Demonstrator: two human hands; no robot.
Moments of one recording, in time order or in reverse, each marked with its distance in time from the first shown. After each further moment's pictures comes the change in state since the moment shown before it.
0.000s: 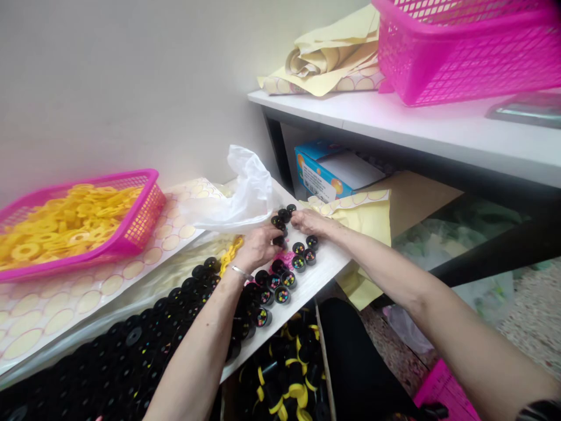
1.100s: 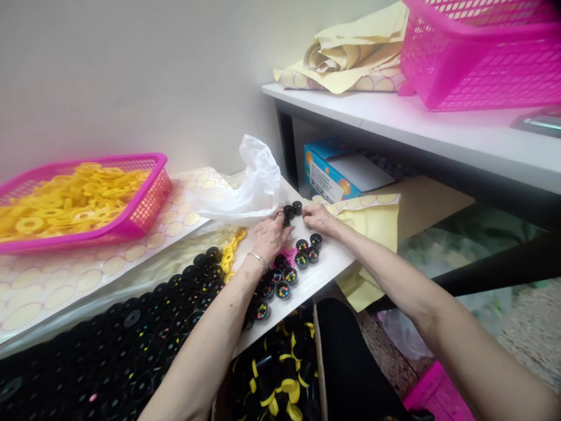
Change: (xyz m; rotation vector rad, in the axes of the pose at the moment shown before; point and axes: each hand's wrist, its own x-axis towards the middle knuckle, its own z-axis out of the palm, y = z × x) left_hand 0.012 0.011 0.026 0.404 0.199 -0.259; right_hand -0.010 0.002 -0.001 0.199 0.247 0.115
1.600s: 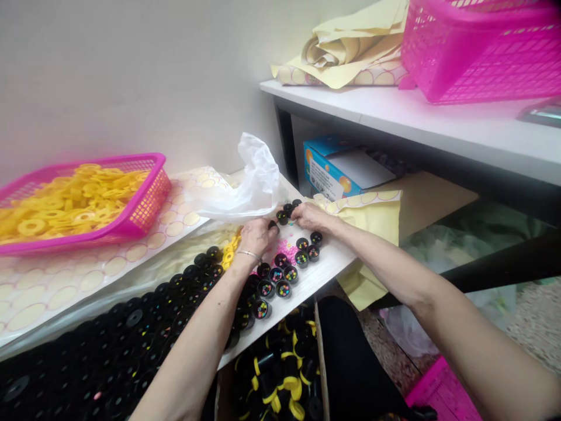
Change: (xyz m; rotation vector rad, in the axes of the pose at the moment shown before) left_hand 0.003 -0.032 0.007 -0.037 -0.079 -0.146; right_hand 0.015 -0.036 -0.007 -0.272 -0.278 -0.068
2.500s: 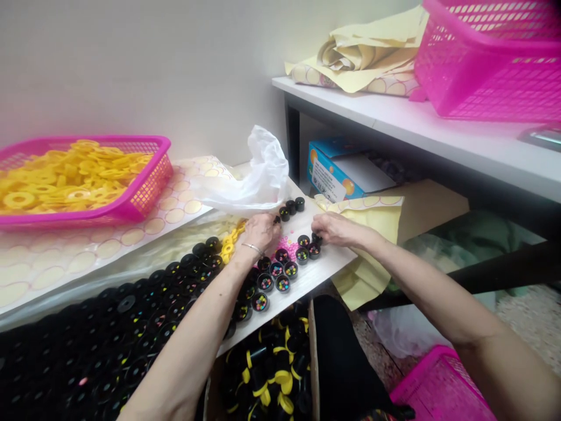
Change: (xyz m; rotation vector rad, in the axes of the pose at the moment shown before) left_hand -0.005 0.005 -0.004 -0.073 -0.029 0.046; right_hand -0.073 -0.019 -0.036 -0.166 -0.168 -0.079
